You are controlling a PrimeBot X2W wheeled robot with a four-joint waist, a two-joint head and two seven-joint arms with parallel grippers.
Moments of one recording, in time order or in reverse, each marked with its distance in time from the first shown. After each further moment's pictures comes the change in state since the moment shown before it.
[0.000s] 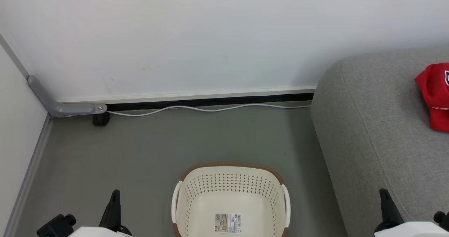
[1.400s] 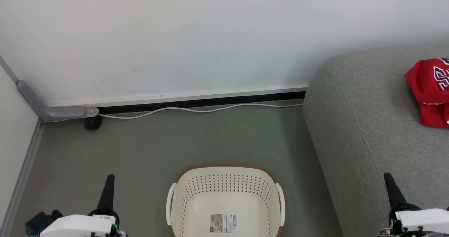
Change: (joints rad) left arm -0.038 0.002 0.026 -0.067 -0.505 0.000 0.123; right arm -0.041 0.000 -0.044 -0.057 0.465 0.000 0.117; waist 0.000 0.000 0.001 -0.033
